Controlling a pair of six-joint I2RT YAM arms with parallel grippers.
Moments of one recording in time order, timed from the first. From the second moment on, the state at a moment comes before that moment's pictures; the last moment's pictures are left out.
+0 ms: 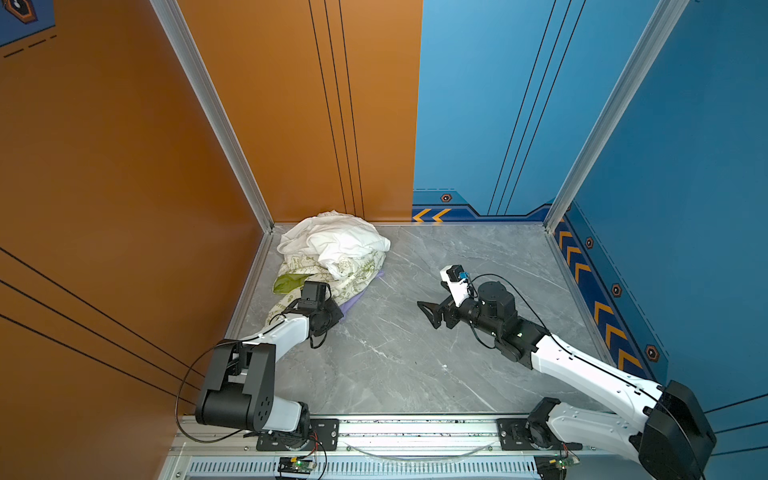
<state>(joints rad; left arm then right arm) -0.10 1.42 0.64 -0.21 0.09 -0.75 0.69 1.13 0.70 0.12 -0.14 0.10</state>
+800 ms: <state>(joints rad) -0.10 1.13 0.89 -0.37 0.09 -0.75 0.69 1.13 0.70 0.12 -0.14 0.09</state>
